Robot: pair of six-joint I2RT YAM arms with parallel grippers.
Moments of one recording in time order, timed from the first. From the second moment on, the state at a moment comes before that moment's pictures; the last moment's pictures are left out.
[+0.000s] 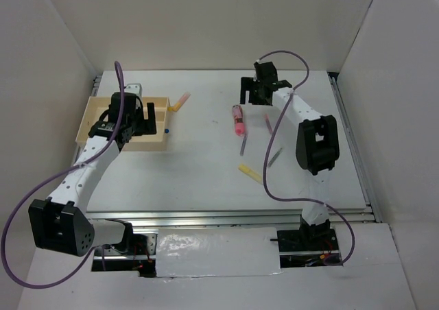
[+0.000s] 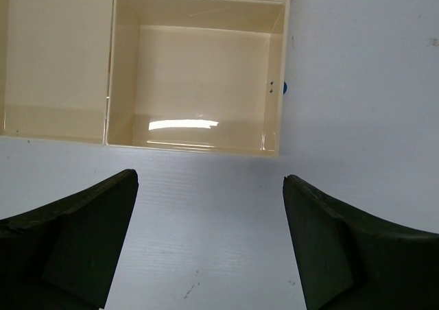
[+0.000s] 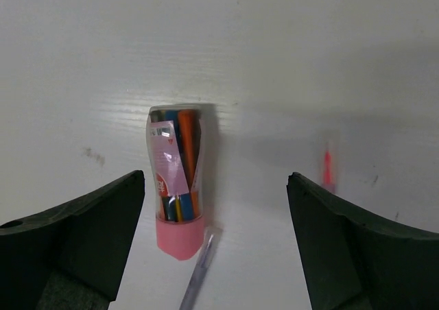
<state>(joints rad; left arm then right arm) -0.16 1.28 1.13 -0.56 -0.20 -0.16 0.27 2.05 1.75 -0.45 0.00 0.26</state>
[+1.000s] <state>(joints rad) -0.11 1.30 1.08 -0.51 -0.14 -0.16 0.39 2.32 1.87 -0.55 0.01 0.22</state>
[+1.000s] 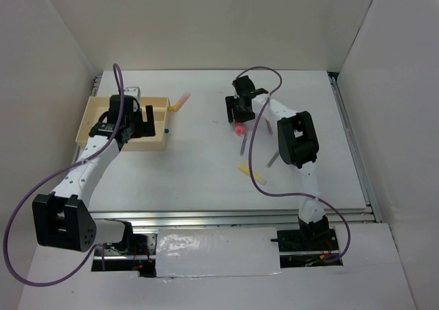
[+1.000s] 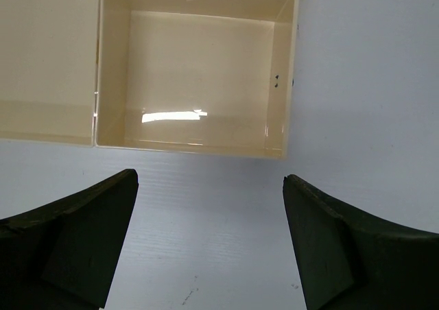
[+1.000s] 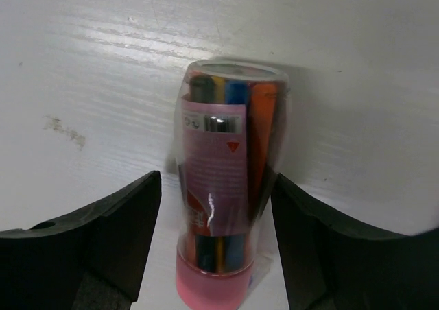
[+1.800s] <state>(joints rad) -0.13 0.80 0.77 -0.42 0.40 0.72 0.50 2.17 1.82 -0.71 -0.54 0.01</state>
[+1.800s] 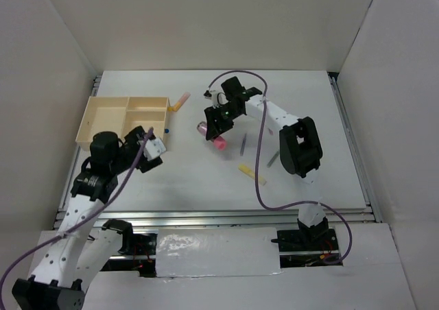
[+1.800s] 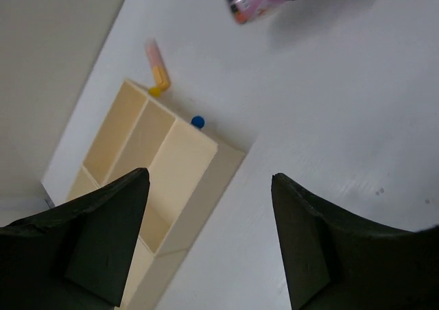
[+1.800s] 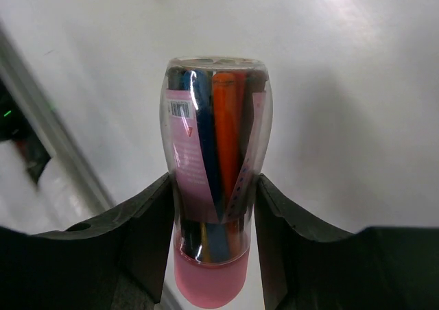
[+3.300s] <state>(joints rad) -0.65 1.03 0.94 -0.68 0.30 1.11 0.66 2.26 1.99 -1.31 -1.30 -0.35</state>
